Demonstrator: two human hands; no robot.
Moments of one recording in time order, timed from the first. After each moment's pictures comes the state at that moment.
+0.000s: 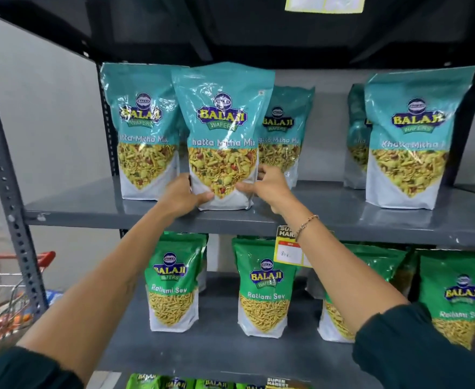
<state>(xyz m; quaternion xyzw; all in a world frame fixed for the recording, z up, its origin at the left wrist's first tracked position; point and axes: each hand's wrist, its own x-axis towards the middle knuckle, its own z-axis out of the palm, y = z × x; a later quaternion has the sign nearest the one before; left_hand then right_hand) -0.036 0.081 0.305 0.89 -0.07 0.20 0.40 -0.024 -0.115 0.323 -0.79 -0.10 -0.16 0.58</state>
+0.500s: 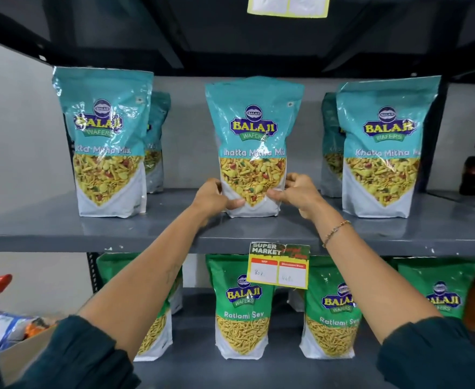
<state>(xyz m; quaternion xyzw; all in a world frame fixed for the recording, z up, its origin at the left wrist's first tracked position) 0.011 -0.027 0.315 0.80 -0.11 0.10 0.59 -0.006 -0.224 0.329 -0.76 -0.06 -0.16 0.63</state>
